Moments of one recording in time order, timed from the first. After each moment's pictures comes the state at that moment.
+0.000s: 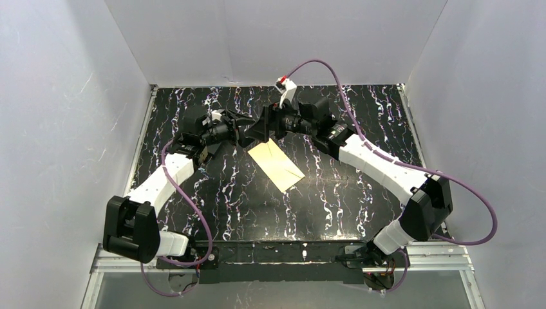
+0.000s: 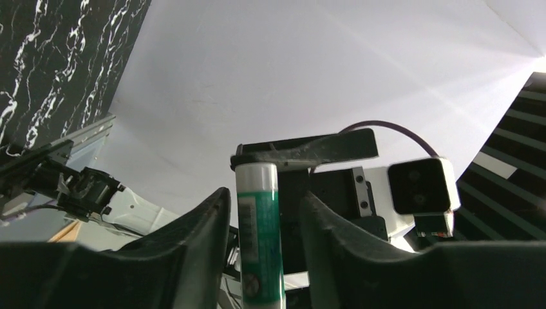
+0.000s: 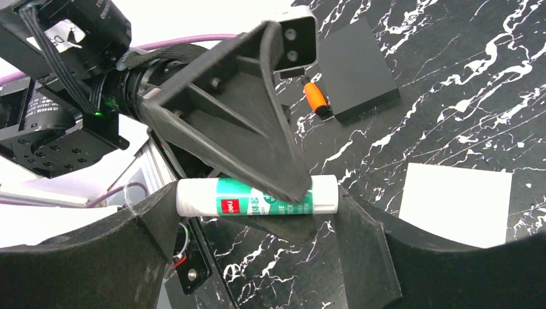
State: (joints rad) left arm -0.29 1.33 0.91 0.17 0.81 -1.87; right arm 0.78 1.53 1.39 -0.11 -0.38 0.46
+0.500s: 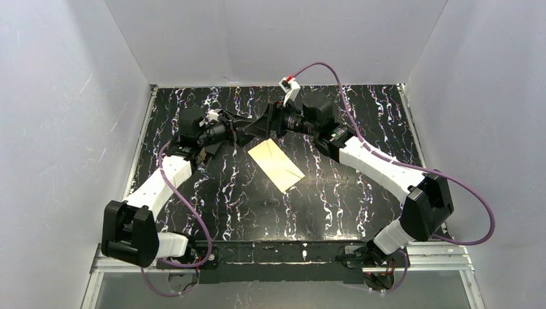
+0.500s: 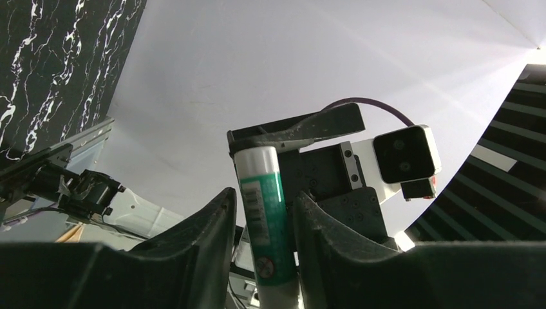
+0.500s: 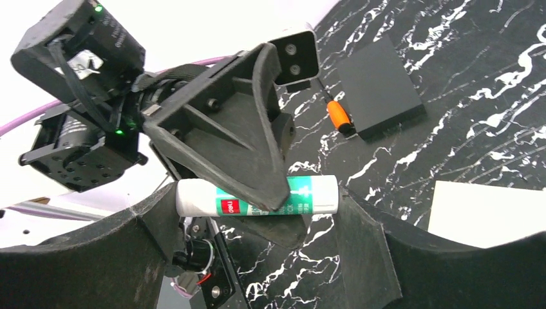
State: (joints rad) left arm -0.27 1.30 0.89 0.17 0.81 -1.86; right arm 0.75 1.52 1.29 0.07 -0.42 0.59
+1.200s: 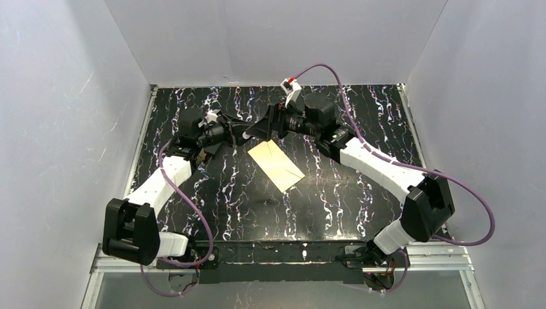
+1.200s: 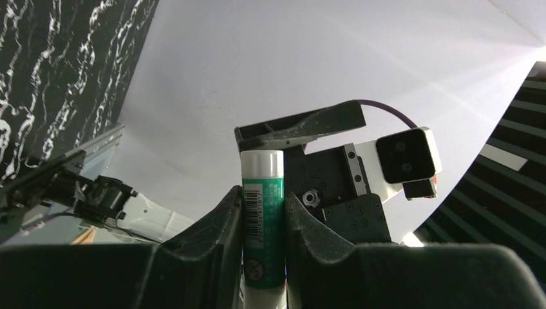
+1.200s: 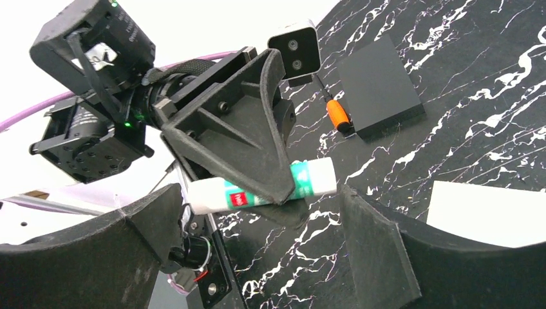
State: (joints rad) left arm -0.25 1.31 0.87 0.20 0.83 -1.84; right arm 0.74 1.52 1.26 0.12 -0.46 0.58
